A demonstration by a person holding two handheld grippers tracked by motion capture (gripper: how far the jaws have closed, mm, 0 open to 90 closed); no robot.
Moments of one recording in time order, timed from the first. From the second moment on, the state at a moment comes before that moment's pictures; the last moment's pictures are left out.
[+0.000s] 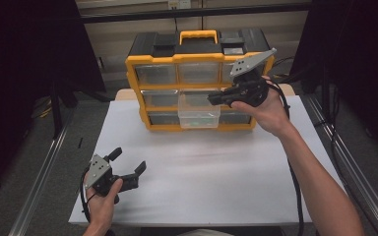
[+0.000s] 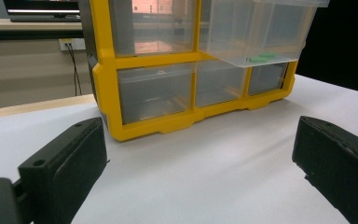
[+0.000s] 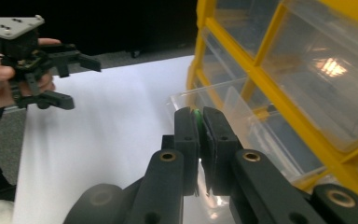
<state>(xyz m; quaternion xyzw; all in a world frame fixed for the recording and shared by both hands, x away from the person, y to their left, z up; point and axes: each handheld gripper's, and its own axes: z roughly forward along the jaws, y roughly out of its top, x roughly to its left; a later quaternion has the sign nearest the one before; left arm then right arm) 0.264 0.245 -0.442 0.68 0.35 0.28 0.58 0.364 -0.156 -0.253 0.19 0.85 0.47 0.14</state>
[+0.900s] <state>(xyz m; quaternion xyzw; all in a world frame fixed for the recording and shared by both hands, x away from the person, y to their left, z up) 0.264 0.246 -0.442 0.68 0.35 0.28 0.58 0.410 -0.130 -0.257 0.22 0.89 0.37 0.14</state>
